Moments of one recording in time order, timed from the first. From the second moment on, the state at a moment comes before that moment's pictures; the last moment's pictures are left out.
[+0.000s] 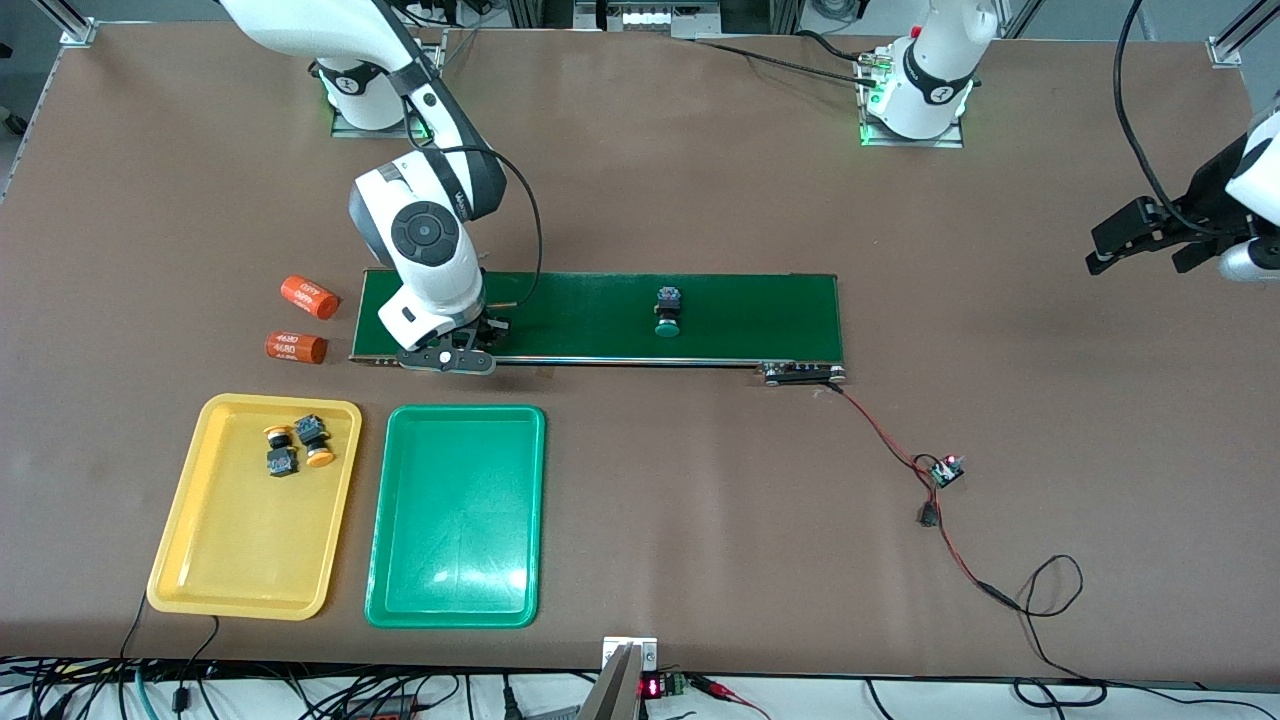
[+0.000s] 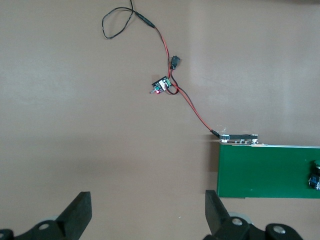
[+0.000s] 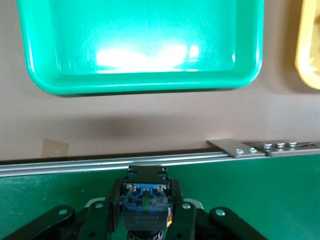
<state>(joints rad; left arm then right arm) 0.01 -0.02 -0.01 -1.64 -0.04 1.67 -0.05 0.49 0.40 0.00 -1.95 -0.18 2.27 0.63</state>
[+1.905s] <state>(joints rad) 0.13 -0.07 -0.01 -1.59 -0.04 1.58 -0.05 0.34 0.64 -0.04 -1.80 -0.20 2.78 0.19</state>
